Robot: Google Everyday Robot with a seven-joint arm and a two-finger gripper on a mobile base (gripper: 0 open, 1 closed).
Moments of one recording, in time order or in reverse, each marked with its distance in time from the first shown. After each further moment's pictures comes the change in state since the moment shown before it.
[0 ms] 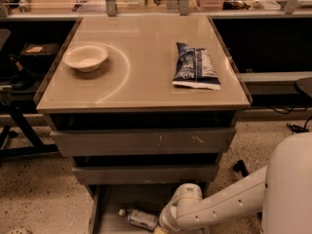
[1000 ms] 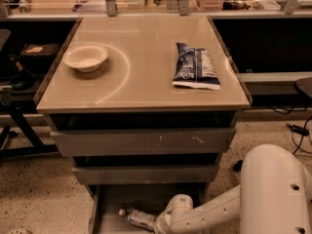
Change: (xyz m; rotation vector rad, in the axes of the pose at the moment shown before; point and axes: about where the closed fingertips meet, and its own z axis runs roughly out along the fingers) arm 0.013 0.002 0.112 -0.071 -0.029 0.045
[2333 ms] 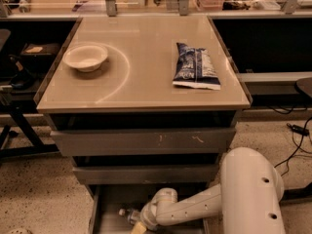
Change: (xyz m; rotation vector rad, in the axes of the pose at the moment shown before) arm -0.073 -0.028 0.055 0.029 -0.112 -0.055
